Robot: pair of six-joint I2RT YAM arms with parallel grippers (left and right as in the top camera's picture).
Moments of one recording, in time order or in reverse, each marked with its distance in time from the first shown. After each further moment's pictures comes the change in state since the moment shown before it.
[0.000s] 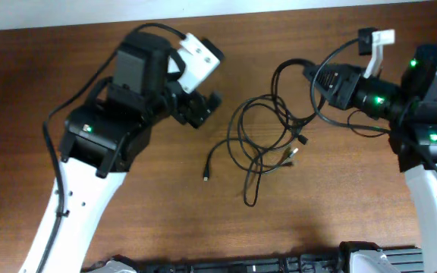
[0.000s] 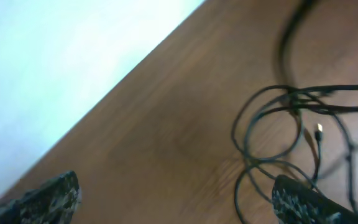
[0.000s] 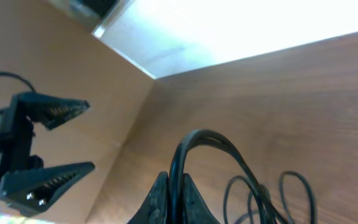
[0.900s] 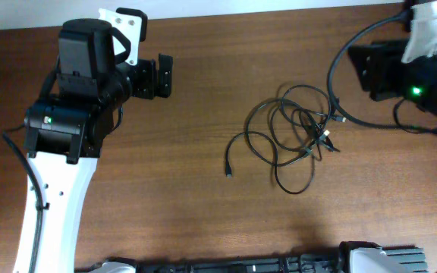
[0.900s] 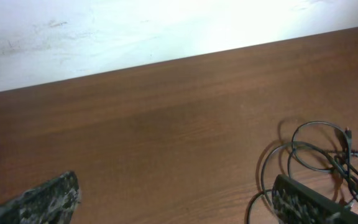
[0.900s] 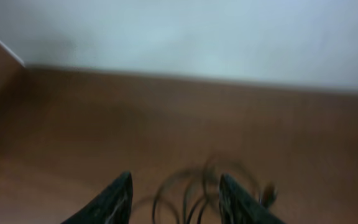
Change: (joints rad) left arm 0.240 0.000 0.000 0.025 -0.007 -0.370; right arm 0.000 0.122 0.571 -0.631 0.479 -0.503
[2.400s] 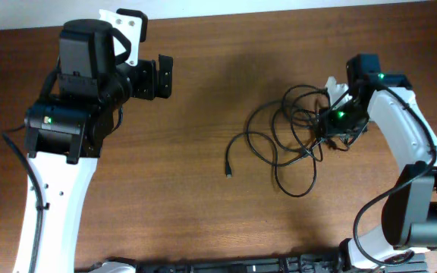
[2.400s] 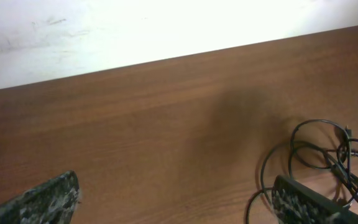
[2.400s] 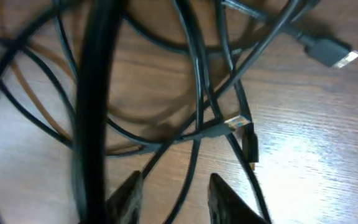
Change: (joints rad) left arm 0.000 0.000 0.000 -0.008 0.000 -0.003; right arm 0.019 0.417 -0.549 0.068 0.226 -0.093
